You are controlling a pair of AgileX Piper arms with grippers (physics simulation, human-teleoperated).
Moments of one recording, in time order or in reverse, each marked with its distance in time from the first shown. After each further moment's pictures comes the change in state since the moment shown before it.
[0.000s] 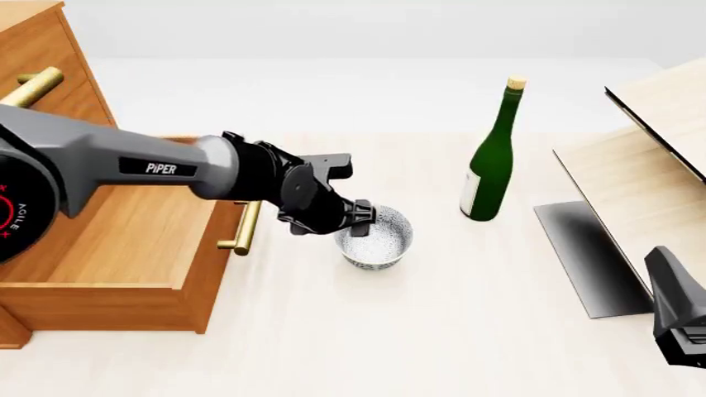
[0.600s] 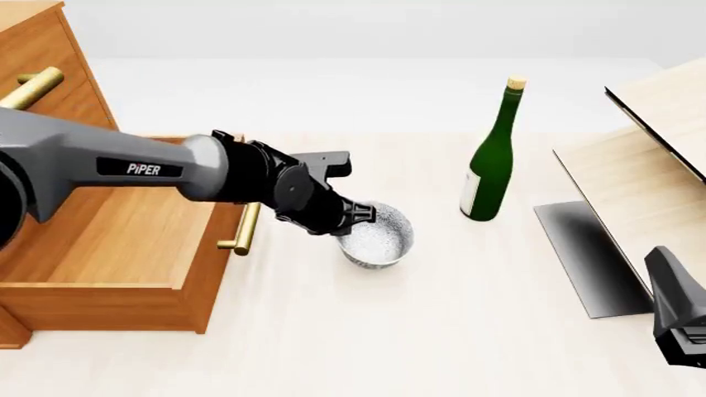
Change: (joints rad) left arm -0.011 -0.050 0.046 -0.025 -0.002; right arm 0.000 0.000 0.000 0.000 0.000
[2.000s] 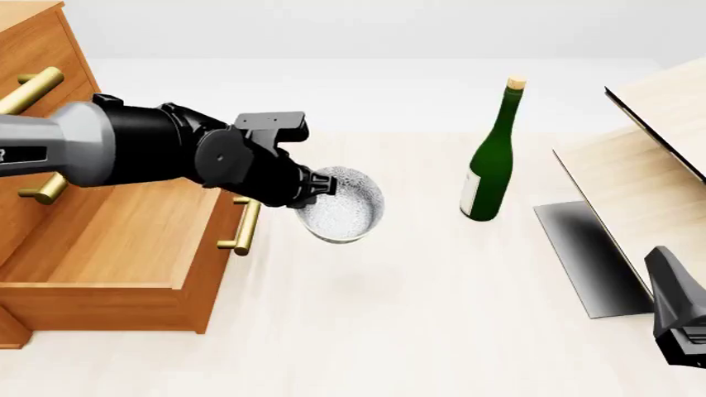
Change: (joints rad) left arm 0.072 -0.281 0.144 0.029 0.109; right arm 0.000 0.000 0.000 0.000 0.000
